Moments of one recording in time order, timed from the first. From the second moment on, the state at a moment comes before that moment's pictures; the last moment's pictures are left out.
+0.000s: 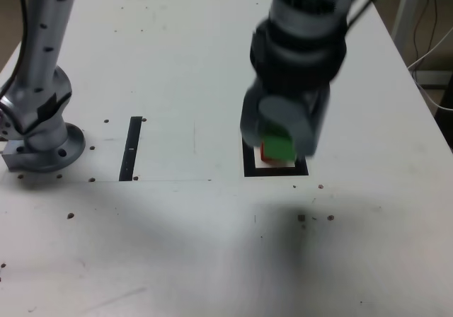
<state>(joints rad) -0.41 2.09 -2.00 1.62 0.19 -0.14</state>
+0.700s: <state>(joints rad) -0.10 1.99 -1.89 1.62 0.06 -0.20</state>
